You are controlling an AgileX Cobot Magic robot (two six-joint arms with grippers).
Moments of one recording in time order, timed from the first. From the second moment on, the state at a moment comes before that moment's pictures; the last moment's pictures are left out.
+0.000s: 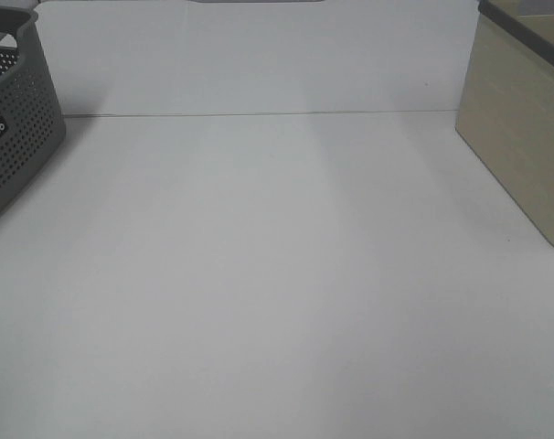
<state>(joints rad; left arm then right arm) 0.08 -0.01 -0.52 0.02 1.08 0.08 0.07 0.00 -0.45 0.02 1.10 0.00</state>
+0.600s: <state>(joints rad) 0.08 -0.01 -0.52 0.02 1.08 0.08 0.07 0.00 -0.45 0.02 1.10 0.00</state>
